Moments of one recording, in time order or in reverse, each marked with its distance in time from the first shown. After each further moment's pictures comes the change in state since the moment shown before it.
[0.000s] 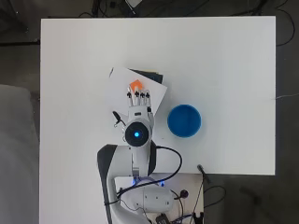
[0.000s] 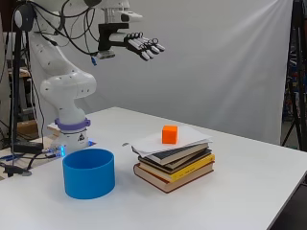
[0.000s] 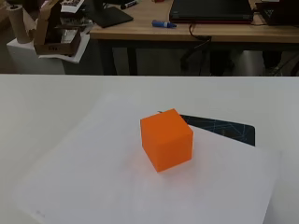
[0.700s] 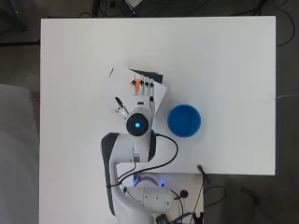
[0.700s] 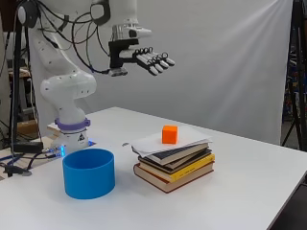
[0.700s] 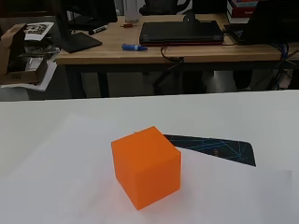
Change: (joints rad) arm -0.012 0.082 0.013 -0.102 -0.006 0.284 0.104
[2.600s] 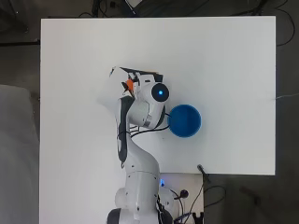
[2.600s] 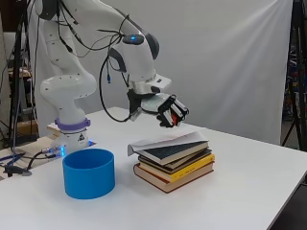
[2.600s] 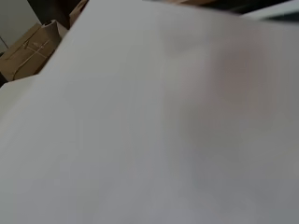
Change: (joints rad) arm 0.002 0.478 -0.061 0.000 0.390 0.304 -0.443
